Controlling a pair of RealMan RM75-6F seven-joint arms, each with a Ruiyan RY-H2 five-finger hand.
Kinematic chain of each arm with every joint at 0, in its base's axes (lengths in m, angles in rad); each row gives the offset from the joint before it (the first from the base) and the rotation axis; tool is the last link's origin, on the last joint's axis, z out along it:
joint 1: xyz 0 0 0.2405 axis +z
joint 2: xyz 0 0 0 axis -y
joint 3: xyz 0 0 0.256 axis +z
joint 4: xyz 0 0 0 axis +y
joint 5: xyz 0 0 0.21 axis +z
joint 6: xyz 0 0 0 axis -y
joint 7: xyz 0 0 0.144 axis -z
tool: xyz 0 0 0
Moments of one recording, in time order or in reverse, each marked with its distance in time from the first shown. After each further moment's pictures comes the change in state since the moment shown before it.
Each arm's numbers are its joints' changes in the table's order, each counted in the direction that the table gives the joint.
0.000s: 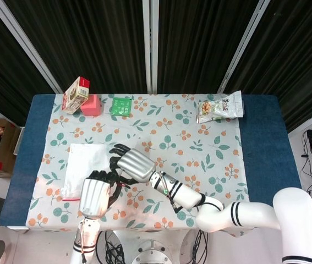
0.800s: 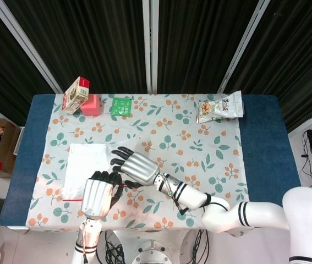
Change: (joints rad) left arm -0.033 0.007 0.023 0.002 -0.017 -0.019 -0.034; right arm -0.012 -0.062 -0.020 -0.056 -0.014 0.067 0.076
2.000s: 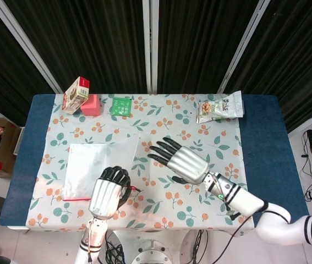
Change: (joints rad) left arm -0.116 0.014 0.059 0.019 -0.070 -0.046 0.017; right arm -0.239 -0.430 -0.023 -0.294 -0.146 -0.010 0.080
